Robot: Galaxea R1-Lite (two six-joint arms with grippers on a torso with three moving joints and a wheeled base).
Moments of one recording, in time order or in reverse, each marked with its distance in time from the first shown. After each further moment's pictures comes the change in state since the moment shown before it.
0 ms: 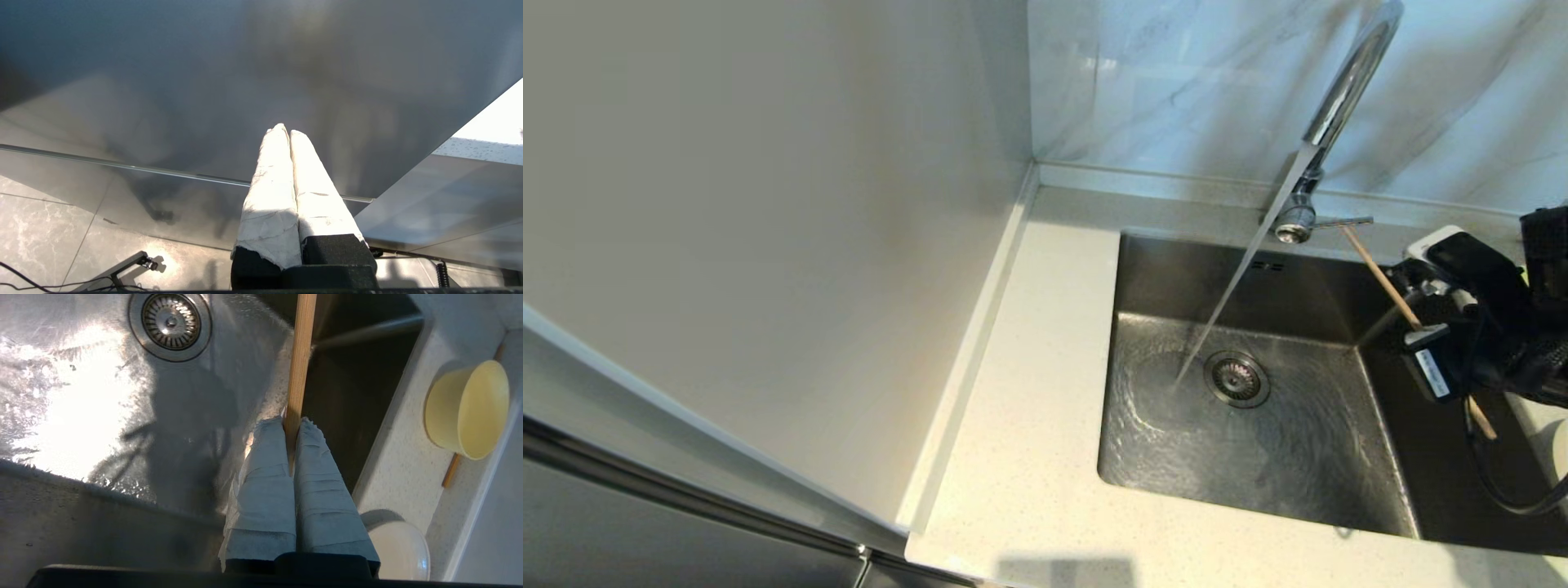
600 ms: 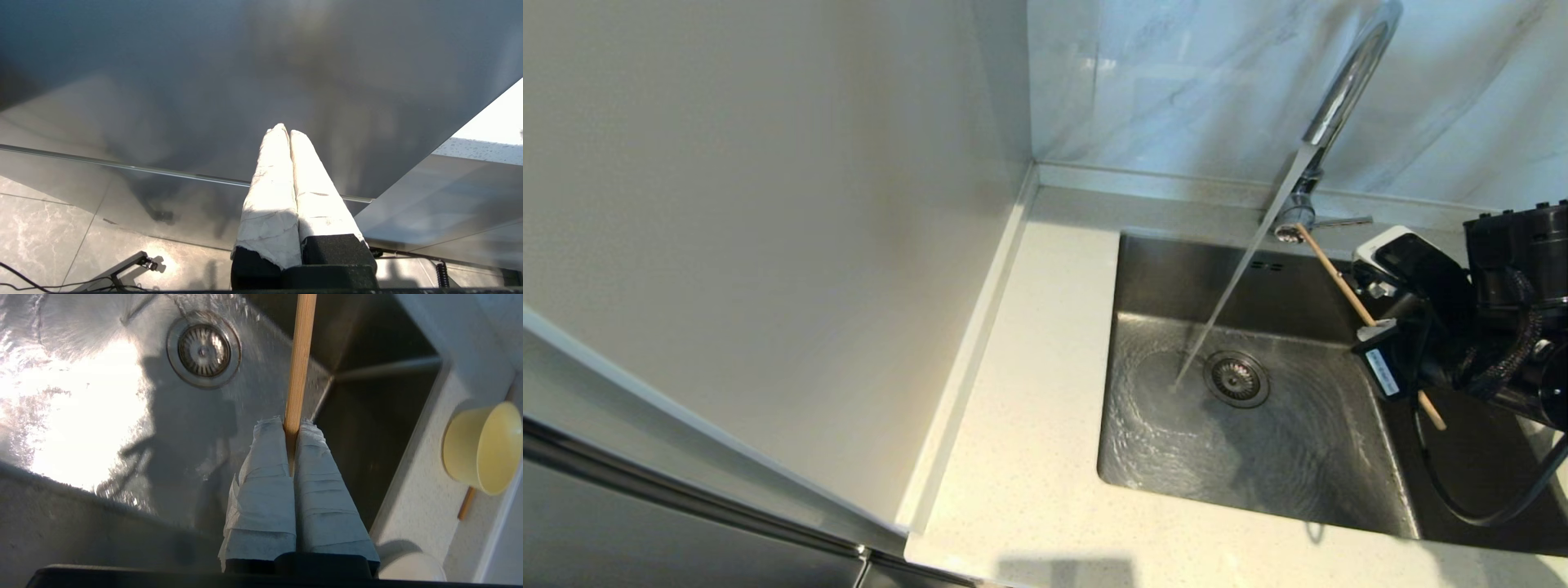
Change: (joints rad) left arm 0.000 0.000 0.000 0.000 0.000 0.000; right arm 0.134 0.044 -0.004 -0.079 -0.057 0.017
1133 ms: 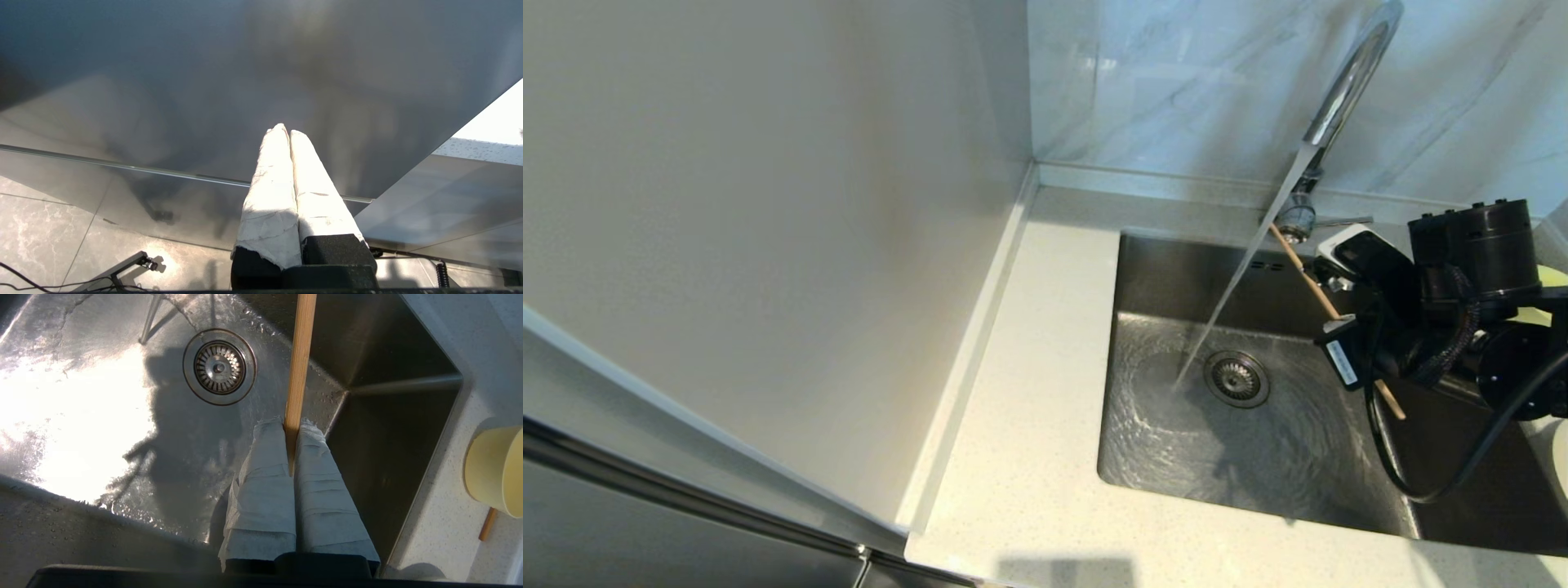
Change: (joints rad) left arm 0.000 0.000 0.000 0.000 0.000 0.000; right arm 0.033 0.084 -0.054 -0.019 -0.009 0.030
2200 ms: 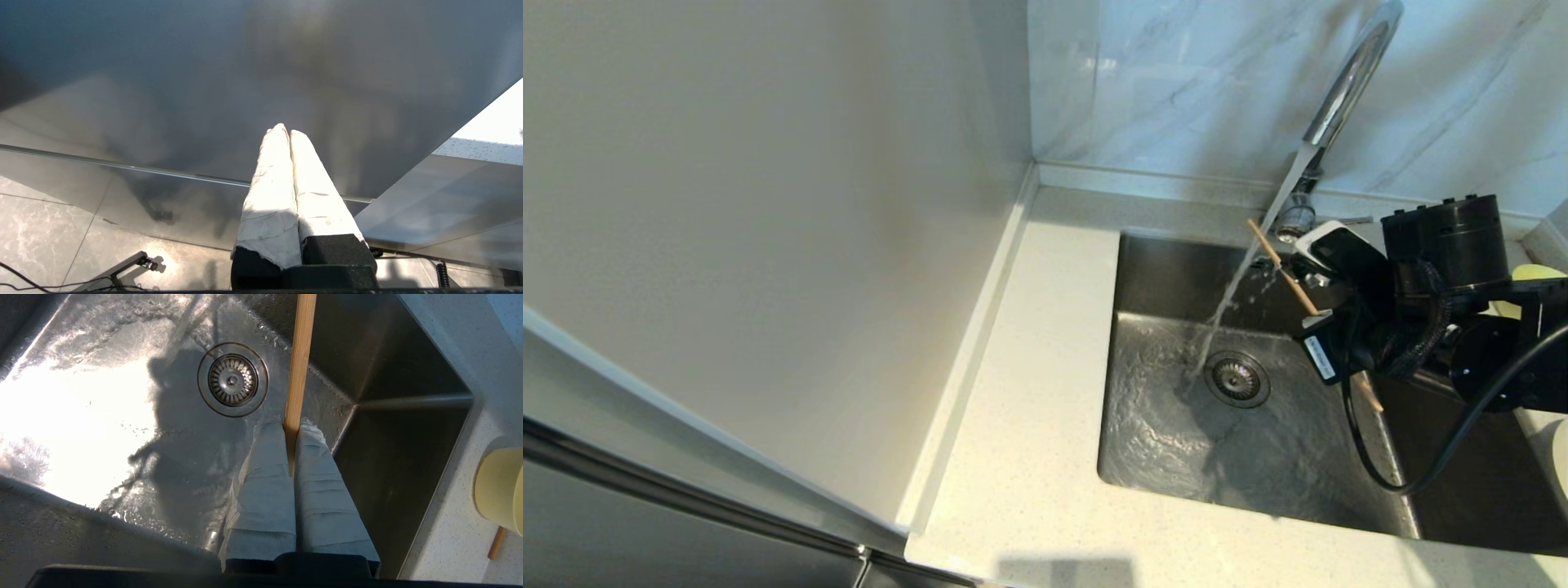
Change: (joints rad) left arm 0.000 0.000 0.000 0.000 0.000 0.000; right arm 0.036 0.034 -0.038 0.001 -0.003 0.002
